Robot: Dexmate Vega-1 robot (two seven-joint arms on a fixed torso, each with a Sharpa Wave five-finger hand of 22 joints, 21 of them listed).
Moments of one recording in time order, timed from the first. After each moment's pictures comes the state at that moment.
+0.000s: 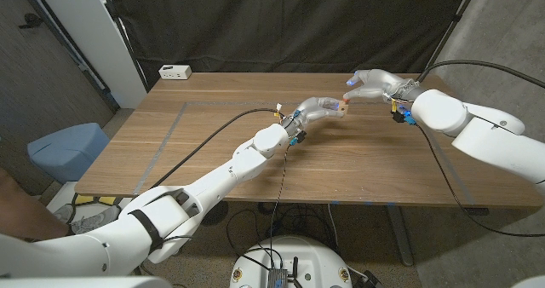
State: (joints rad) left arm 0.52 0.16 0.79 -1.03 -0.20 -0.36 -0.07; left_hand 1.00 0.05 0.30 -0.16 0.28 0.77 -0.16 0.44 0.20 0.76 -0.21 0.41 0.63 0.42 -0.05 0.23 0.25 0.05 0.15 0.19 0.17; right arm -0.94 -1.15 -0.30 -2.22 0.11 -0.47 -0.01; right_hand 0.77 -0.09 0.49 -0.18 0.25 0.28 0.01 0.58 0.19 0.04 0.11 0.21 0.23 0.03 0.10 0.20 0.20 0.31 0.06 0.19 0.16
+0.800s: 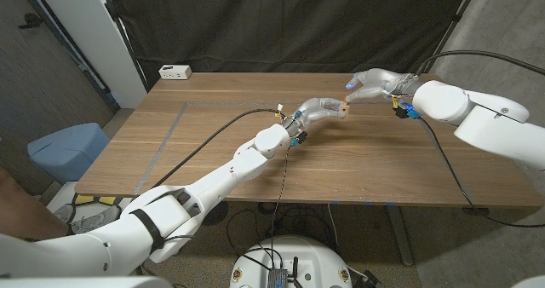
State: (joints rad) left arm 0.51 0.16 0.79 -1.02 -0.19 -0.36 -0.07; left_hand 1.00 0.05 0.30 -0.16 0.28 0.77 -0.16 0.44 0.20 0.75 -0.21 0.41 0.63 0.42 -0.05 0.23 0.25 0.05 0.15 0.19 0.17; right arm -0.85 -1.20 -0.36 -2.24 0.10 -0.53 0.07; right_hand 0.83 -0.09 0.51 -0.18 0.25 0.33 -0.03 0.57 0.19 0.04 0.10 0.21 0.23 0.02 0.09 0.20 0.20 0.31 0.06 0.19 0.16
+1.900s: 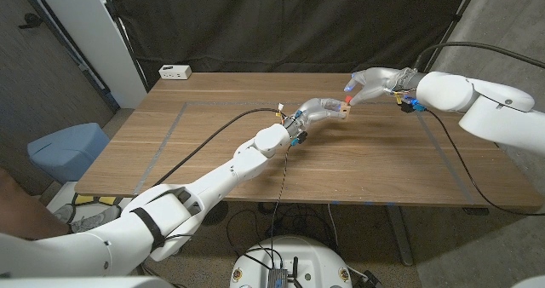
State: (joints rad) left arm 0.51 0.15 0.79 -1.01 -0.20 -0.36 -0.09; left_hand 1.00 0.05 0.30 -0.16 0.28 0.77 -0.16 0.44 0.20 0.76 -0.22 0.41 0.63 0.42 -0.05 0.23 0.25 0.05 0.15 0.19 0.17; right arm -0.76 -1.24 -0.42 -2.19 -0.02 -0.45 0.25; right_hand 0.90 -0.11 0.53 -0.18 0.23 0.37 -0.12 0.56 0.20 0.03 0.04 0.21 0.22 0.02 0.03 0.20 0.20 0.32 0.05 0.19 0.16
